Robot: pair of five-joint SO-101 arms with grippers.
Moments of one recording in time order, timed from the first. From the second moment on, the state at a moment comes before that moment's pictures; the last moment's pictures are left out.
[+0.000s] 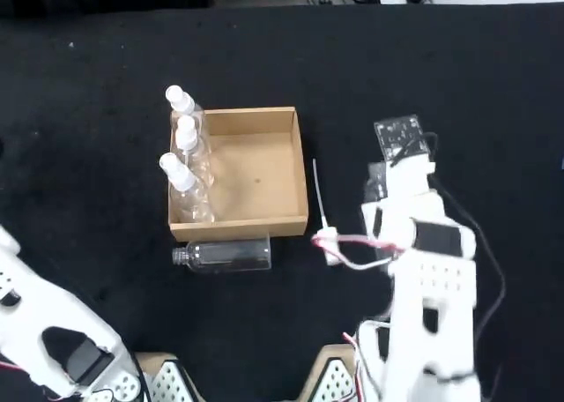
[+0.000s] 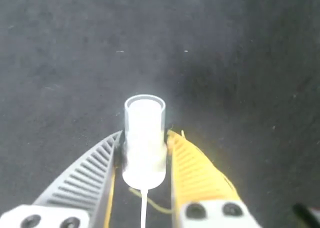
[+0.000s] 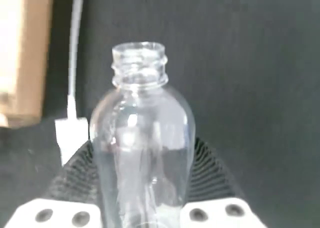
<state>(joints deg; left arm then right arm) -54.9 41.7 -55.3 100.2 -18.7 9.4 -50.7 58.1 60.0 18.9</state>
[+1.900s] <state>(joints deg) 24.2 -13.6 -57.5 76.4 5.1 -24.5 -81.0 67.6 31.0 1.2</state>
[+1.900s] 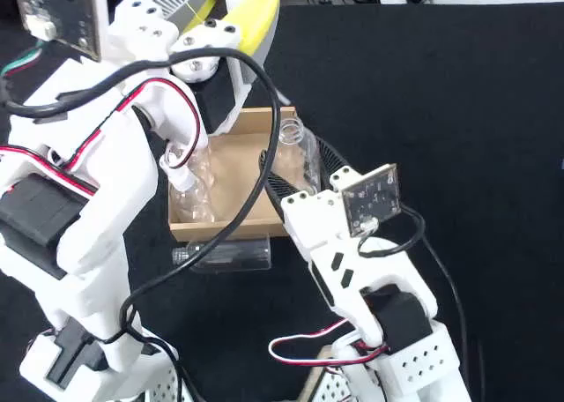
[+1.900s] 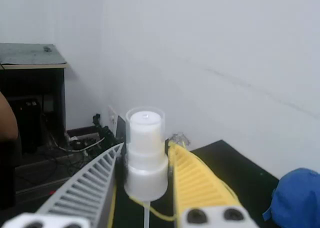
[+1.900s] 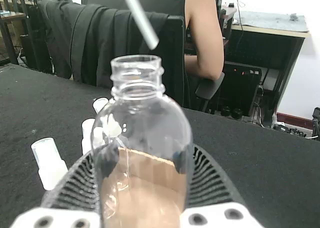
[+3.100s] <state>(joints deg) 29.9 -13.8 -63.6 85.9 -2.1 -24.5 -81.1 67.6 31.0 1.2</state>
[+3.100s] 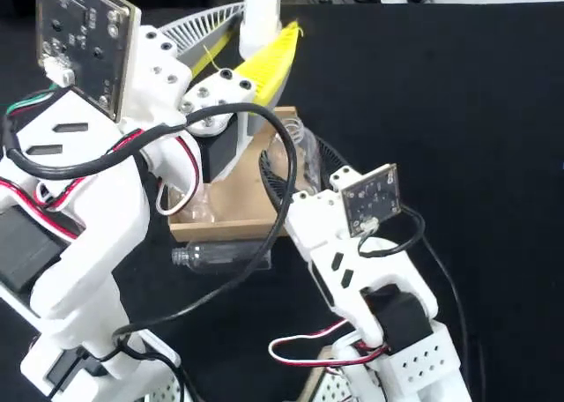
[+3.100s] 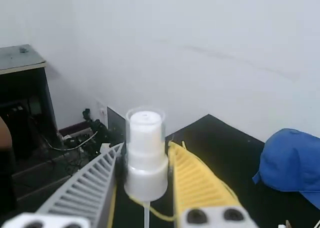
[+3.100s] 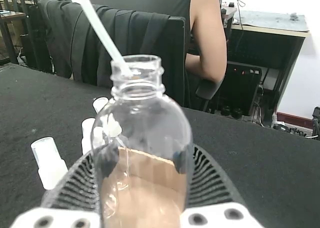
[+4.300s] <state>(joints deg) -3.6 -24.4 -51.3 97.1 -2.4 -23.7 -80.6 68.9 21.1 -2.4</state>
